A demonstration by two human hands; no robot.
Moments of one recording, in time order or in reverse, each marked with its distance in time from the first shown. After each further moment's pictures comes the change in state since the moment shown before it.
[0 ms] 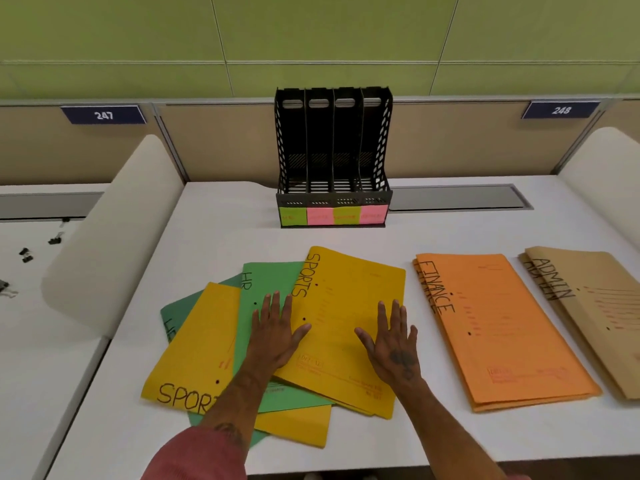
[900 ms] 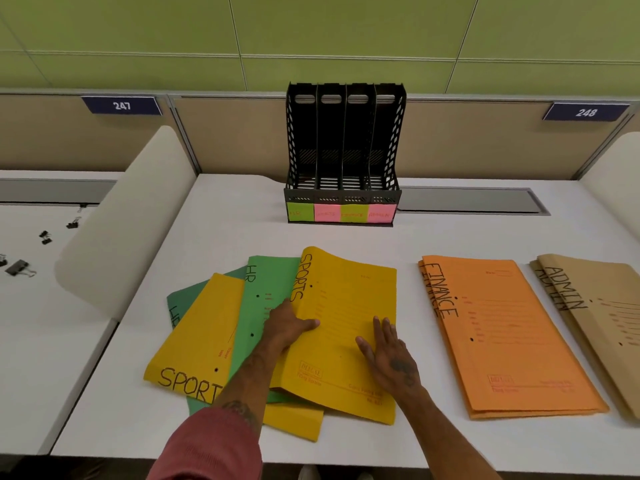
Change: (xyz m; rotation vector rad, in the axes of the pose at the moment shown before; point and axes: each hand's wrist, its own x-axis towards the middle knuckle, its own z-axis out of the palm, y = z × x) left_hand 0.013 0.027 -0.015 -0.837 -0.111 -0.326; right_hand -0.004 0.016 0.006 0.155 -0.279 -0.066
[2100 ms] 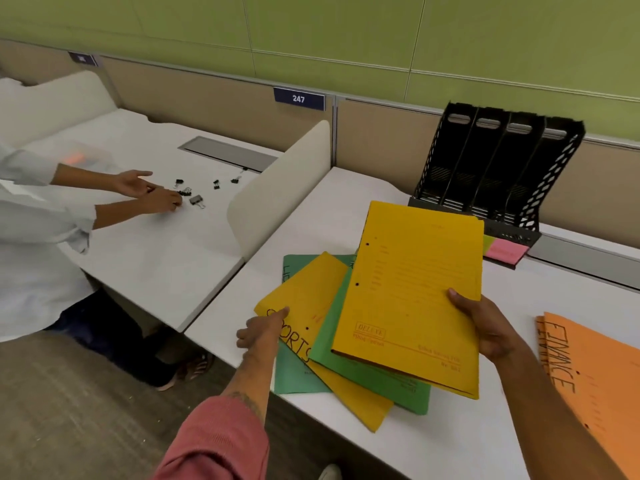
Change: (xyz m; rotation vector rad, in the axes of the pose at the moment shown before) left_hand -0.103 -0.119 -0.112 -0.422 0.646 -0.855; right_hand 0.054 -0.082 -0.108 1.201 -0.344 0.010
